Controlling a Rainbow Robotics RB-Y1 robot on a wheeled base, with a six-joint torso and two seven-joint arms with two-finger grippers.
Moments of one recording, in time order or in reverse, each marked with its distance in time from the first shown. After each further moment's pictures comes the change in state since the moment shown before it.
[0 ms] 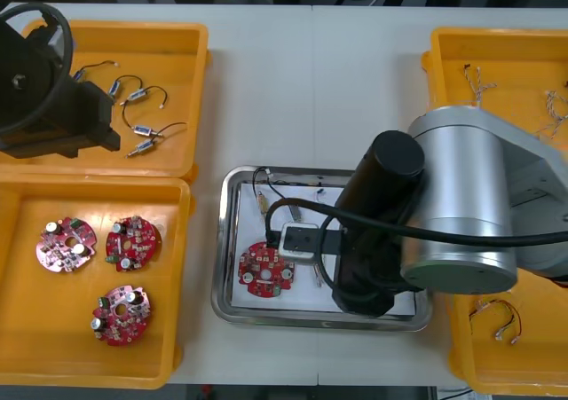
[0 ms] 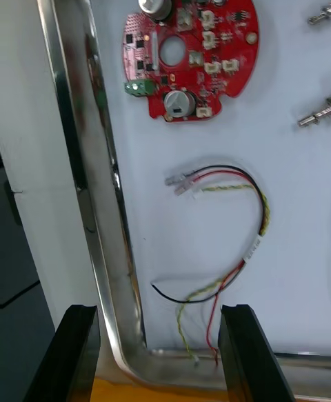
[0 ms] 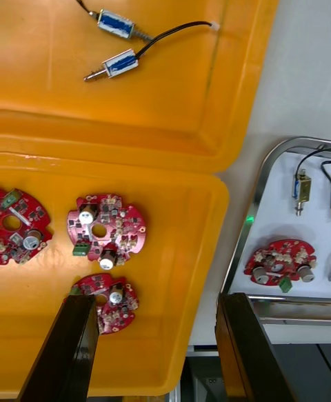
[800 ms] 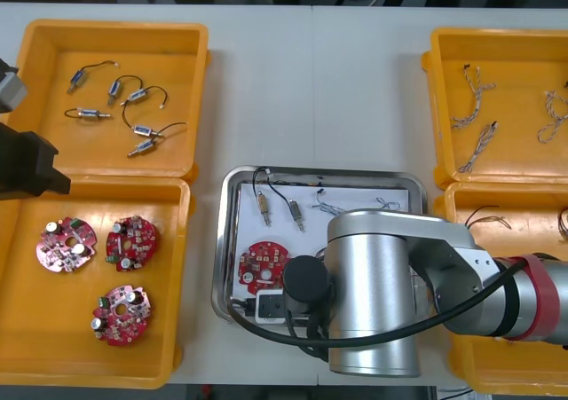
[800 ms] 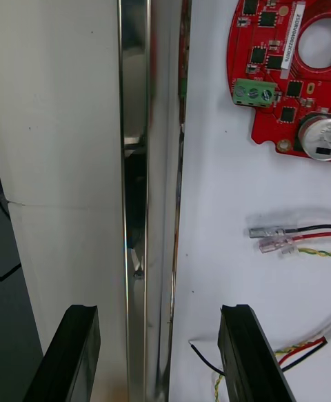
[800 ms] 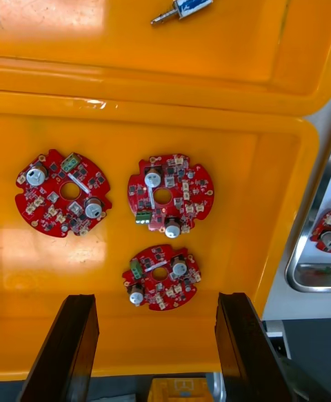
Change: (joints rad) right arm -0.006 0.111 0.337 0.093 0.272 -0.032 0.000; left arm 0.341 0.017 0.277 -0.109 0.006 0.000 -0.239
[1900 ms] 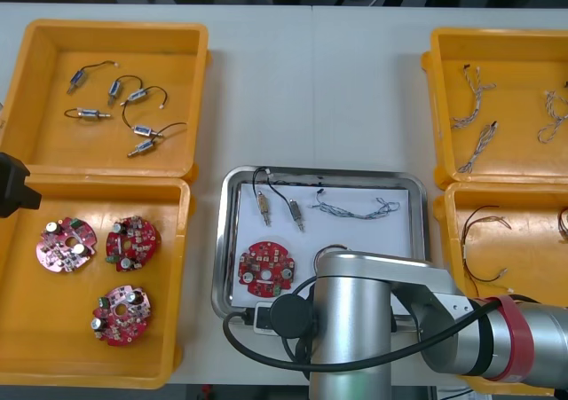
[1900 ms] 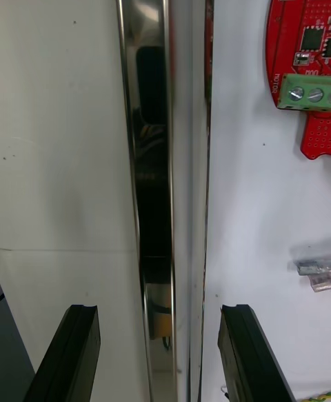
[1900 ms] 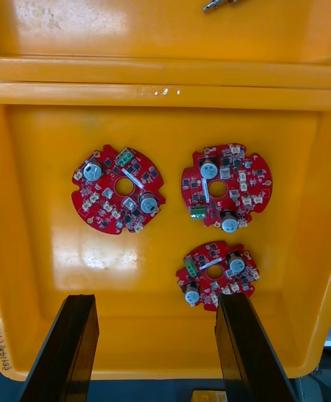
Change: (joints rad) right arm 0.130 0.066 0.043 0.072 0.224 -0.016 0.000; left arm 0.142 -0.009 0.107 -0.049 -0.089 0.000 -0.164
